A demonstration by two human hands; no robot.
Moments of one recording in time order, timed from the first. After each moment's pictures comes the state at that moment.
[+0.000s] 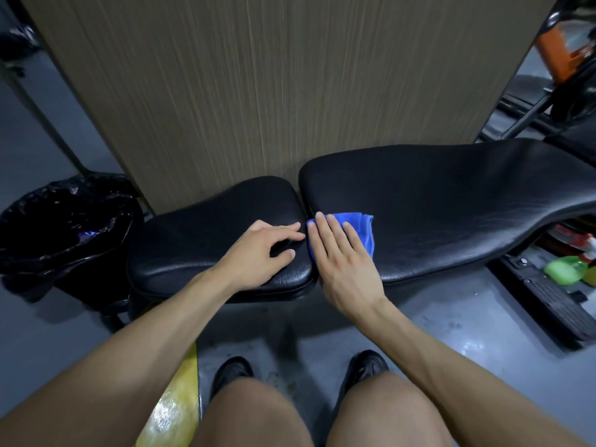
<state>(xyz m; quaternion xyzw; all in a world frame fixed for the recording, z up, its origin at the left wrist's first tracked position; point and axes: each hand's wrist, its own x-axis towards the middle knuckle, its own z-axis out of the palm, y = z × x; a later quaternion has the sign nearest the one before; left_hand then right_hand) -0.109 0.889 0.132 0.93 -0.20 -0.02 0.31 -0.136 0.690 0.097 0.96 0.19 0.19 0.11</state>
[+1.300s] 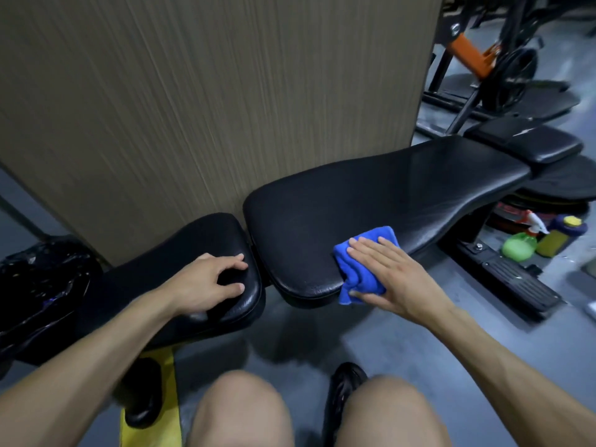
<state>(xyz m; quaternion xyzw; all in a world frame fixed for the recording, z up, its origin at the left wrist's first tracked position) -0.104 0.864 0.181 0.96 -0.18 -0.15 0.16 -0.159 0.490 0.103 0.94 0.25 0.19 -0.11</state>
